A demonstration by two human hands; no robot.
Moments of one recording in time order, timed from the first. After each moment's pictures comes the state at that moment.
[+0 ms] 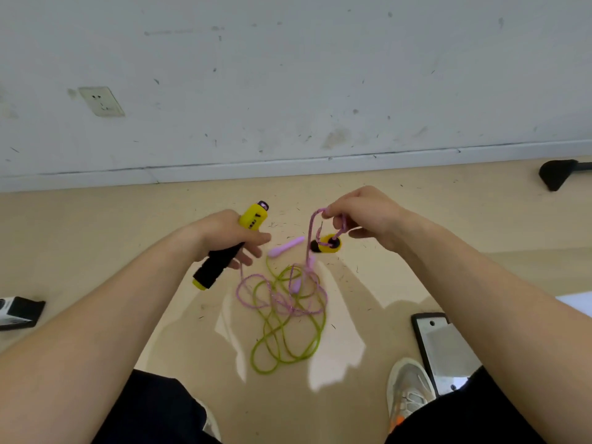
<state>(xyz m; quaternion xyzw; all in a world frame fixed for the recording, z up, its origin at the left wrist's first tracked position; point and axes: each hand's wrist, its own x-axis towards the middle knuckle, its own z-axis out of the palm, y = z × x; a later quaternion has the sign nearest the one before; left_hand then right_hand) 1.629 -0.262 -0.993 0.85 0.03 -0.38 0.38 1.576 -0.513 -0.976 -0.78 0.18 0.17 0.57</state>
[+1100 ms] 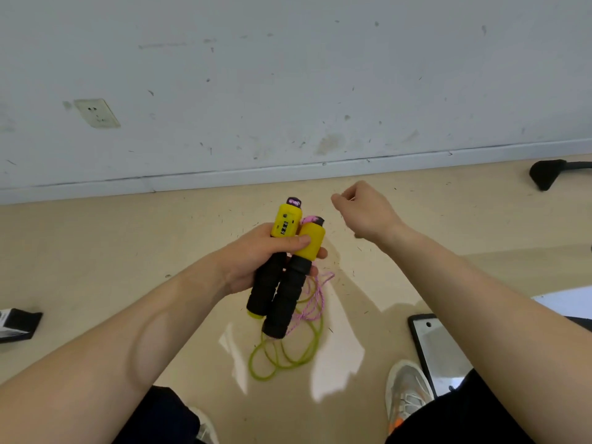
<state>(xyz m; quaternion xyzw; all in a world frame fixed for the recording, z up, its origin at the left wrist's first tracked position) 1.571 -0.316 -0.979 0.62 -0.06 -0.43 0.65 1.572 -0.520 -0.979 -0.89 0.17 0.05 0.42</state>
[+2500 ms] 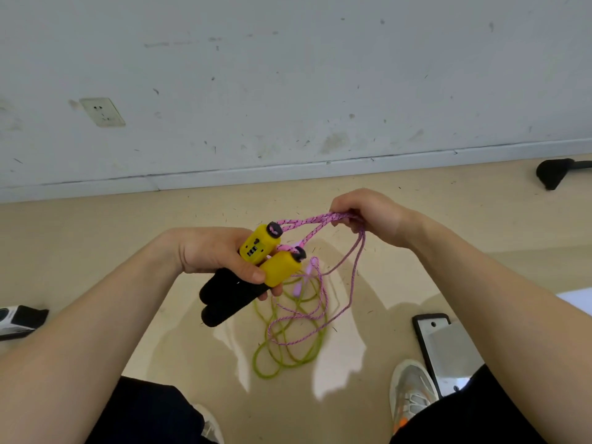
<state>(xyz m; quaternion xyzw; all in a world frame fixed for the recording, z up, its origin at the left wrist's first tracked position) 1.611 -0.253 -0.969 0.66 -0.25 -0.57 0.43 1.581 -0.534 -0.985 -0.80 0.02 0.17 0.58</state>
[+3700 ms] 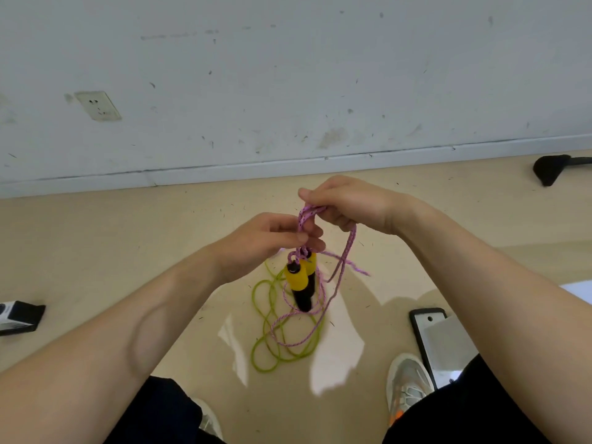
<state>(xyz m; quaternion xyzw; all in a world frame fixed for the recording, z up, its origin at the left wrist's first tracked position) 1.579 -0.302 -0.986 0.73 -0.20 -0.35 0.56 1.571 -0.508 -0.942 -0.82 -0.07 0.24 0.51</state>
